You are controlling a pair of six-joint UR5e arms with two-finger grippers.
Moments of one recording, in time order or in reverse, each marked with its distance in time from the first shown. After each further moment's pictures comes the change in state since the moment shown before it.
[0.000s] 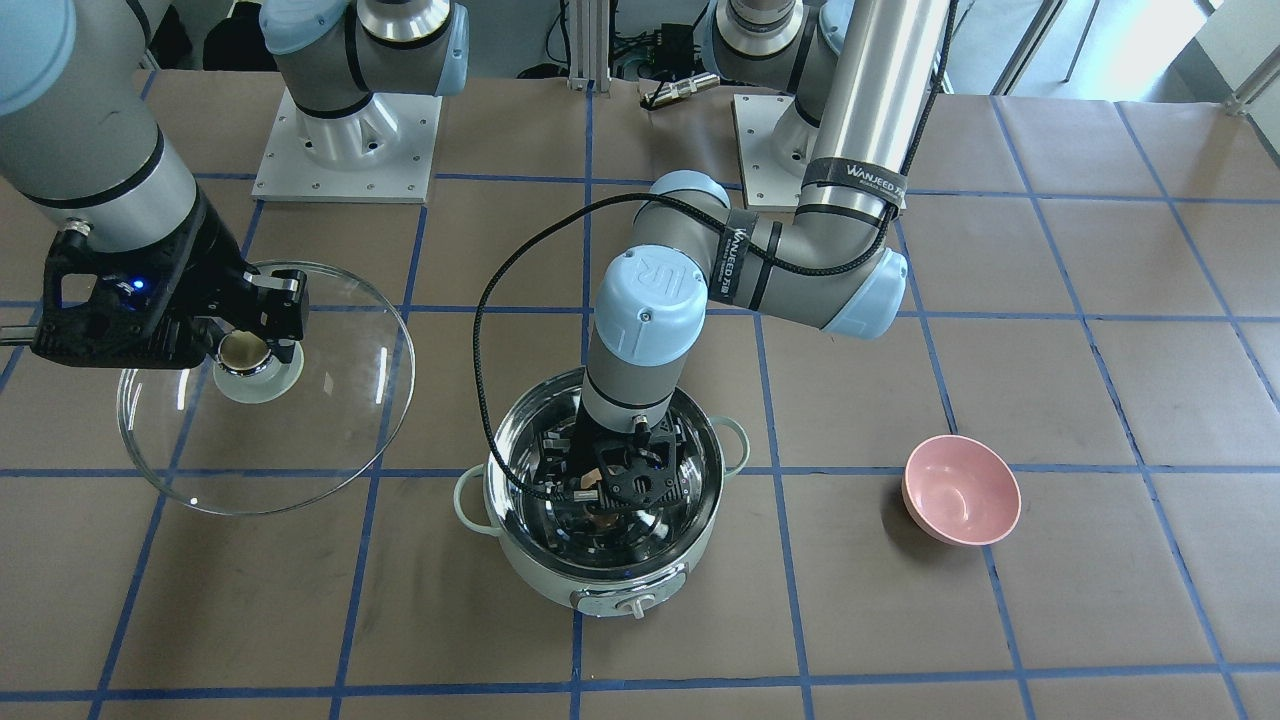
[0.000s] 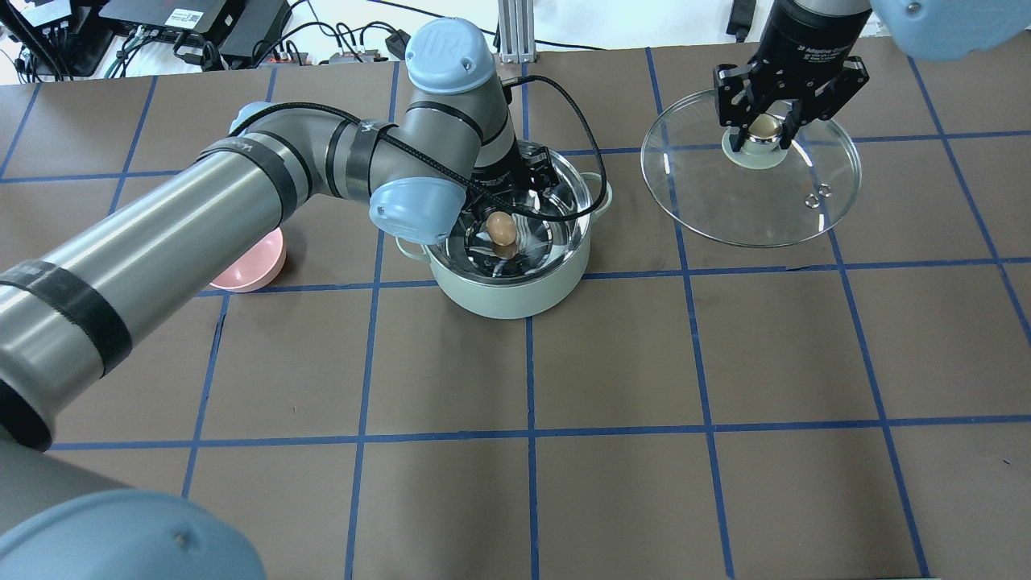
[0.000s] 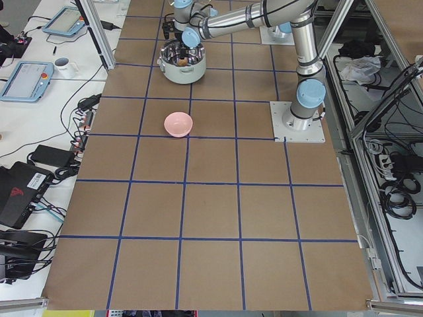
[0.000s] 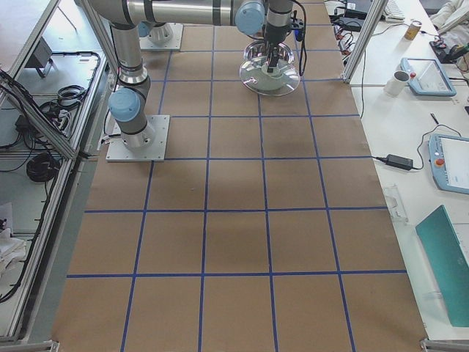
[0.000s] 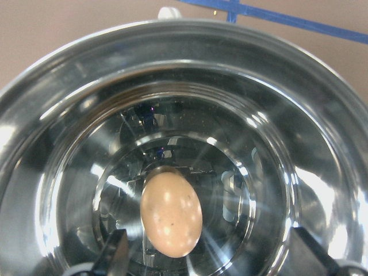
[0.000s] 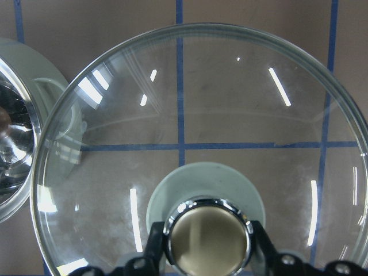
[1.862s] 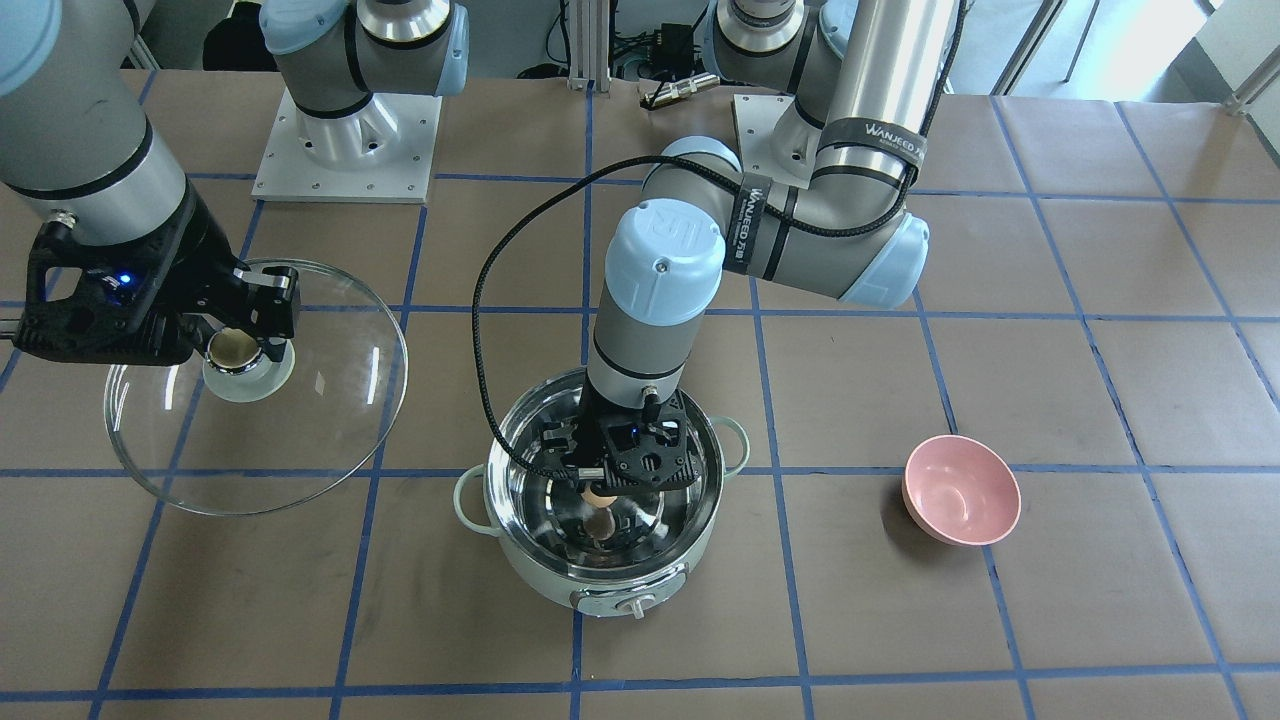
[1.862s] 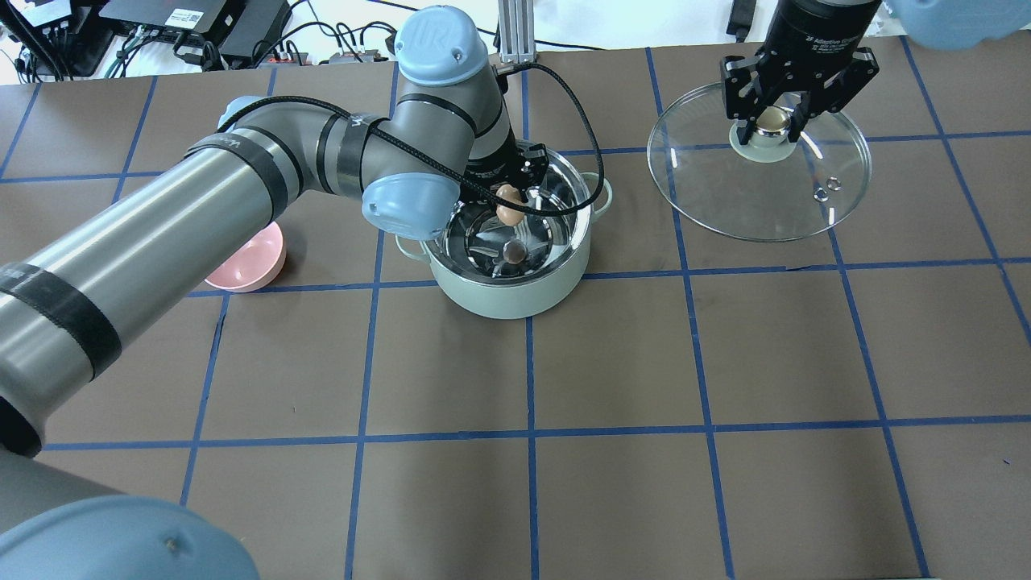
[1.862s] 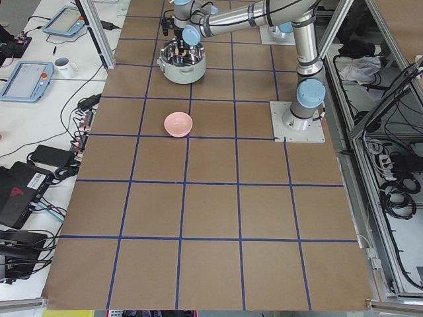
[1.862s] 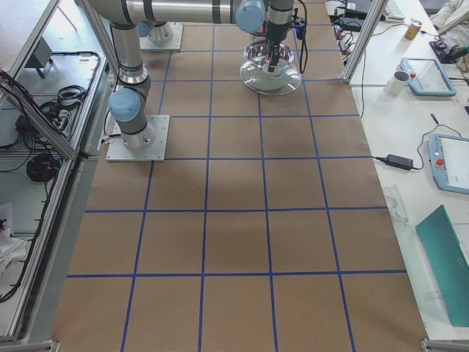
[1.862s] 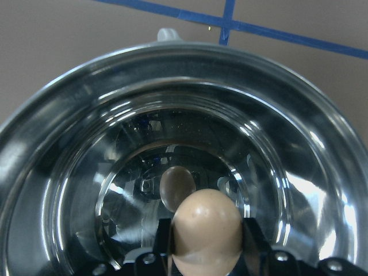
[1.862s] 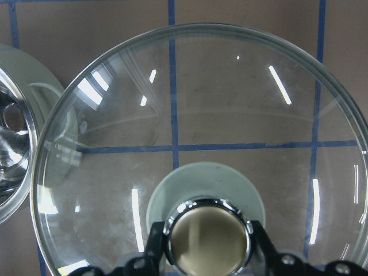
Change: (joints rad) left arm 0.006 0.016 0.002 0.009 -0.004 0.011; right arm -0.004 -0.001 -0.019 0.013 -0.013 0.007
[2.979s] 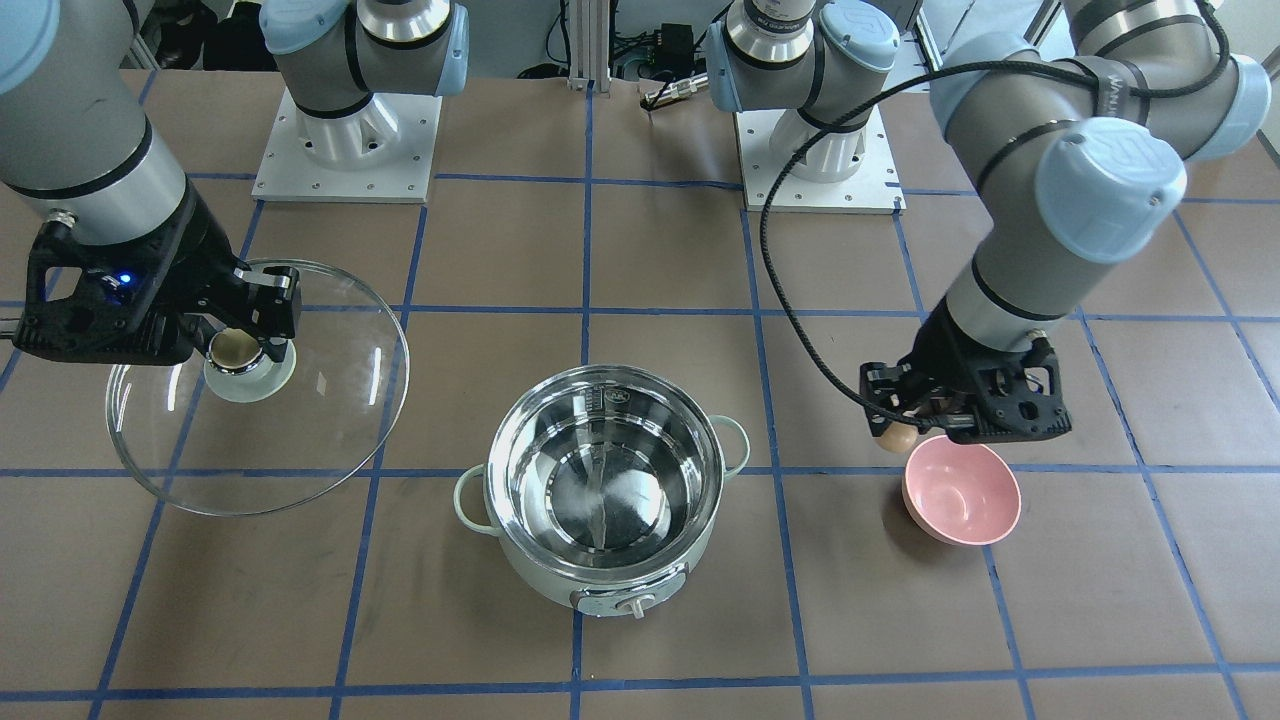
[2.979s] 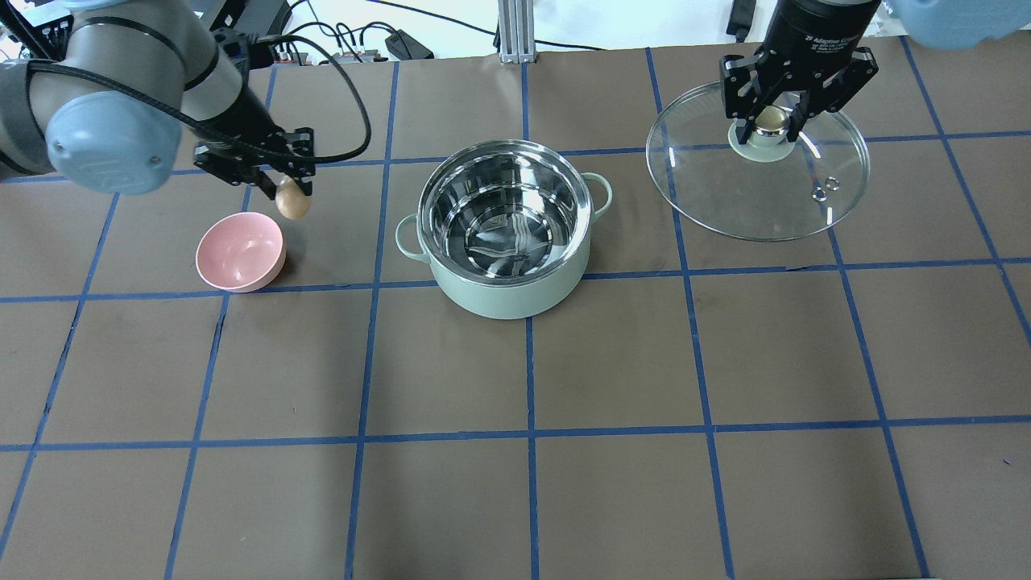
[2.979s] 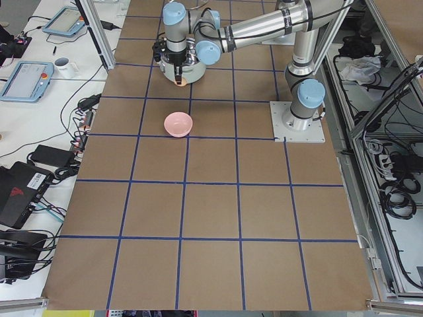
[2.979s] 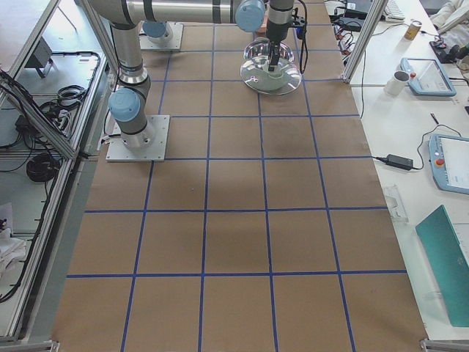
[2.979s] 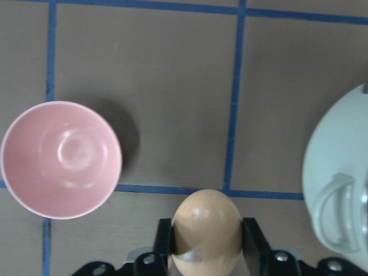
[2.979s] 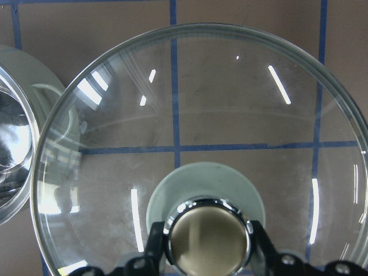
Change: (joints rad) left arm 0.414 0.261 -0.087 -0.305 0.049 0.520; right arm 0.000 0.001 -0.002 0.000 0.005 0.002
